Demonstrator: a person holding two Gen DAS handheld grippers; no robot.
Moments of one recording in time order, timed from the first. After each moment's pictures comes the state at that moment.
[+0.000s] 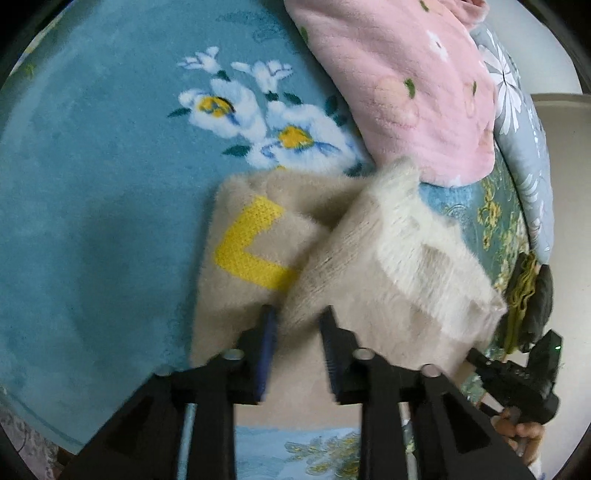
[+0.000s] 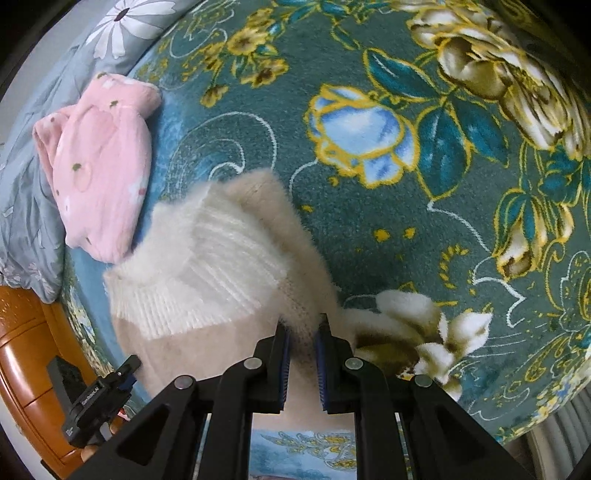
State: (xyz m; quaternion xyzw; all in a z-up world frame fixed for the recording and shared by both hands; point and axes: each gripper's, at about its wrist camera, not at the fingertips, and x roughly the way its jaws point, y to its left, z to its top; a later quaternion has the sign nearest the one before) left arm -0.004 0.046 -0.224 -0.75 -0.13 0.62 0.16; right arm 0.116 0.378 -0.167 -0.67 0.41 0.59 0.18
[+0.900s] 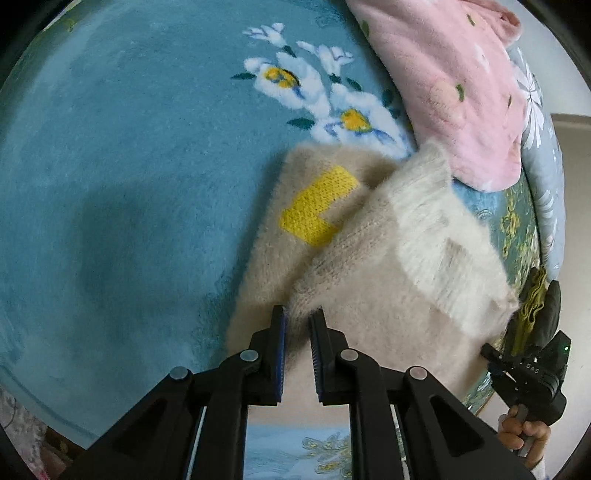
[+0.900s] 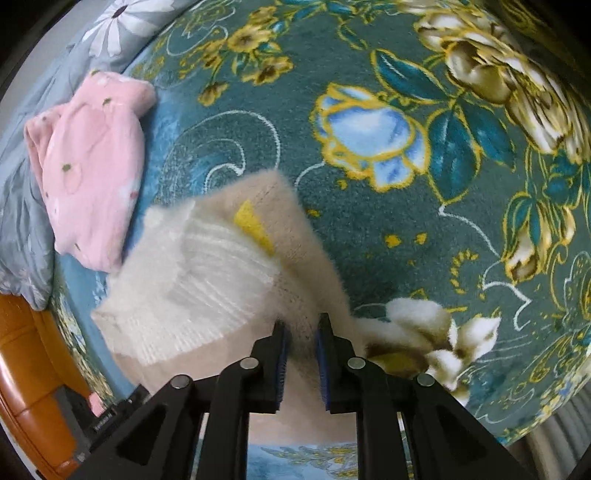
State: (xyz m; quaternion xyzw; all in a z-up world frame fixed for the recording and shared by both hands) left arm 0.007 -0.023 -0.226 -0.76 -0.15 0.61 0.12; right arm 0.122 0.371 -0.176 -0.67 0.39 0.60 0.20
